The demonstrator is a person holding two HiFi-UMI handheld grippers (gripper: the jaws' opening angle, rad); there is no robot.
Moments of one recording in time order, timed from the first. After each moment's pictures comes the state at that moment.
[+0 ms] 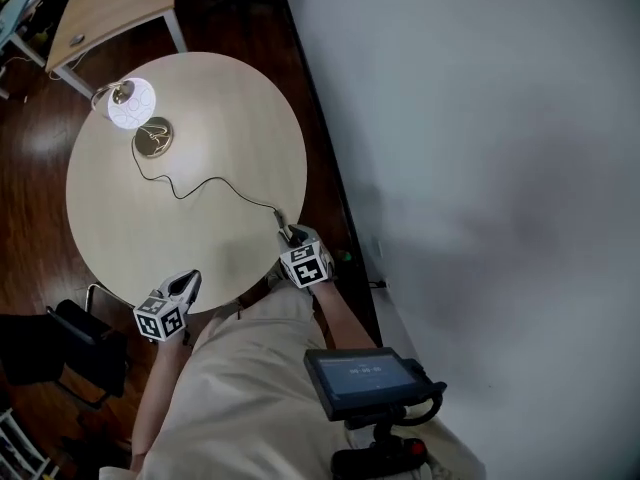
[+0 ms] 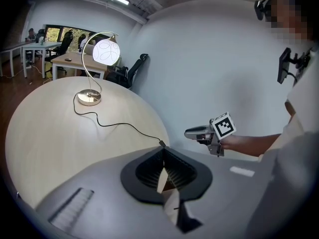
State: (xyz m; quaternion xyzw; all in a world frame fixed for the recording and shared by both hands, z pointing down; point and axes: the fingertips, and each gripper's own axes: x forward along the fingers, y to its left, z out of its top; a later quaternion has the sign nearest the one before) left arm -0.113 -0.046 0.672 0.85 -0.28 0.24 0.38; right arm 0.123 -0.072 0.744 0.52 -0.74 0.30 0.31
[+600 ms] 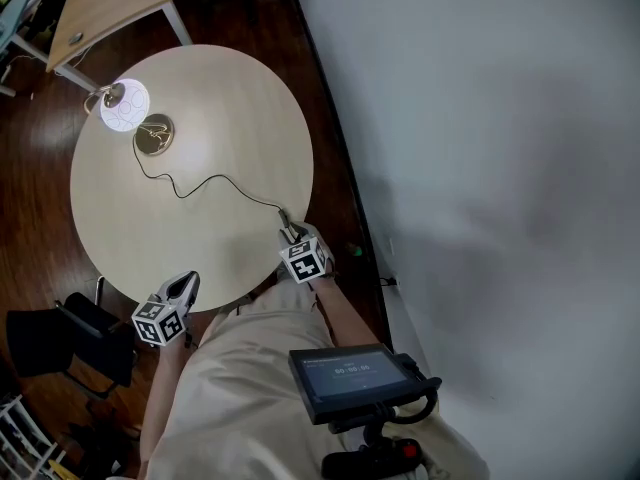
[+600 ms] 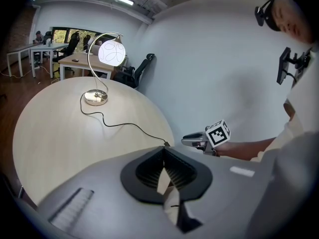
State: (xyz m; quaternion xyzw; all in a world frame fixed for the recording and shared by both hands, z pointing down) left arm -0.104 -0.048 0.660 0.83 -0.31 0.25 0.39; right arm 0.132 -0.072 0.780 0.49 -0.74 0.33 0.32
